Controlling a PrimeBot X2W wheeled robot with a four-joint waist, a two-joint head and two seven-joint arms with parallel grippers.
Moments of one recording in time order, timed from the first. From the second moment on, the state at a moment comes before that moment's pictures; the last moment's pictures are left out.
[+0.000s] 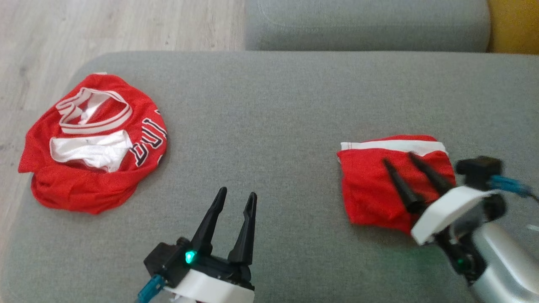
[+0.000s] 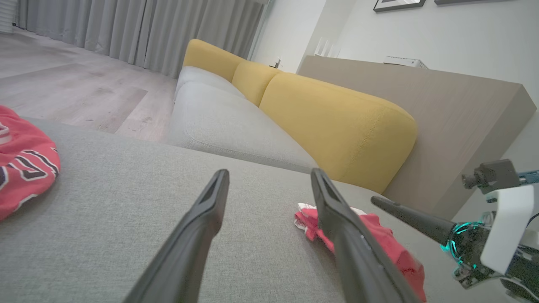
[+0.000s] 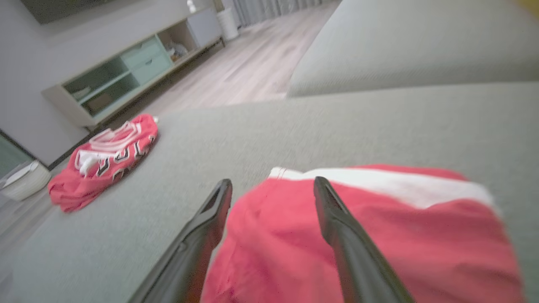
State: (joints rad) left arm -0.03 0.06 -0.48 0.13 -0.46 -0.10 -0.25; right arm -0.26 -0.38 0.47 0.32 0.71 0.12 0.04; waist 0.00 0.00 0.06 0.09
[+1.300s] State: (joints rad) left arm 0.32 0.06 -0.19 0.19 -0.16 0.04 -0.25; right arm 0.26 -0.15 0.15 0.31 0.28 0.12 -0.25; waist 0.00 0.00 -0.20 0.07
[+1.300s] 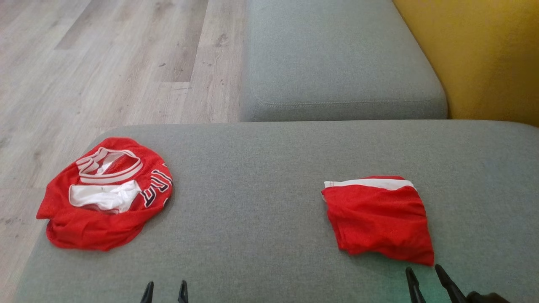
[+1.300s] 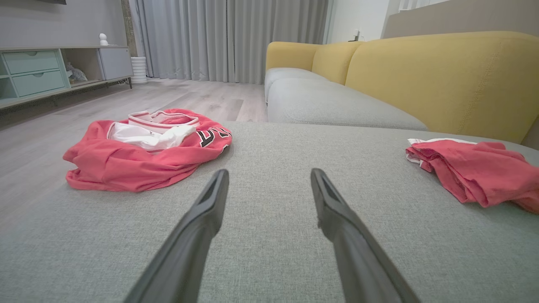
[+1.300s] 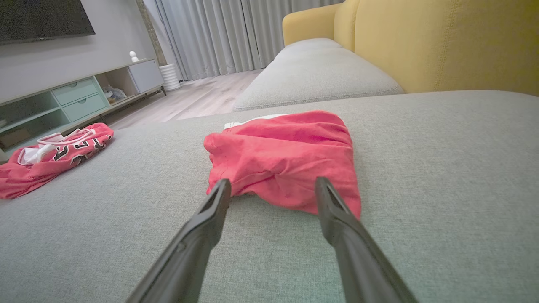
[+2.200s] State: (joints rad) left arm 0.31 0.06 -0.16 0.21 -0.13 0.04 -0.25; right arm 0.26 -0.14 0.13 0.31 0.27 0.12 -0.25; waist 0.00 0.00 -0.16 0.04
